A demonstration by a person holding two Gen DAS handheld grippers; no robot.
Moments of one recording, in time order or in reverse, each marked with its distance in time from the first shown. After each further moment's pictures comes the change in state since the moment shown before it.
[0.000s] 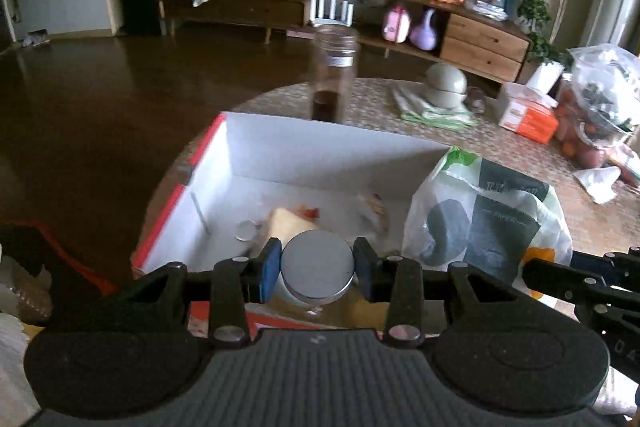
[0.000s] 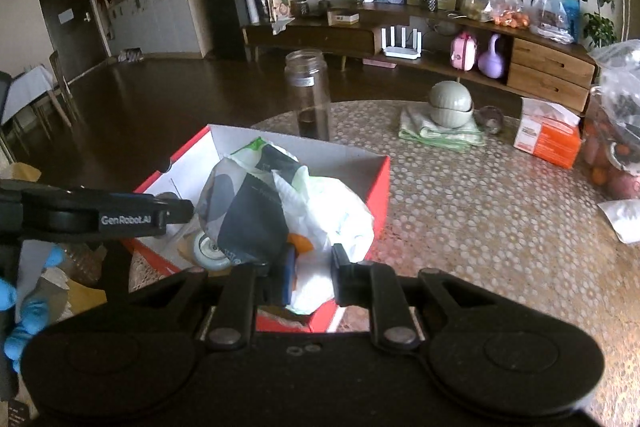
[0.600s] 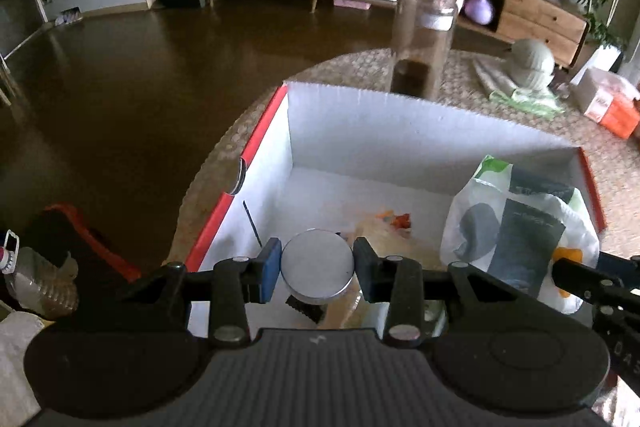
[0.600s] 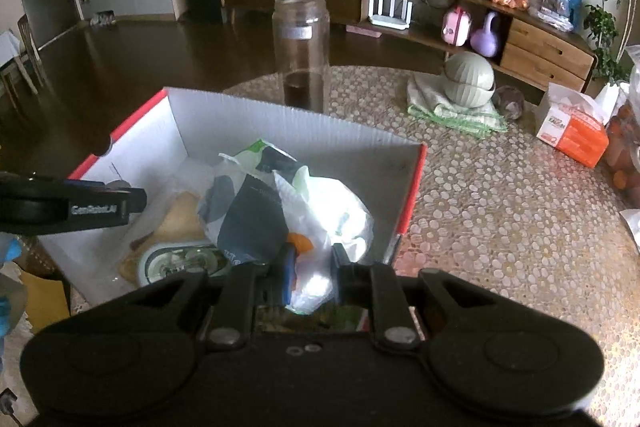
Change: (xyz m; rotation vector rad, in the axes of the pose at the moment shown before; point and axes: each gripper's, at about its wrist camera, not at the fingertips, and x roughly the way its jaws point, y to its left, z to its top) left arm 0.093 0.043 0.016 -0.025 0.098 0.132; right arm 0.108 0.021 0.016 -0.027 0.107 -0.096
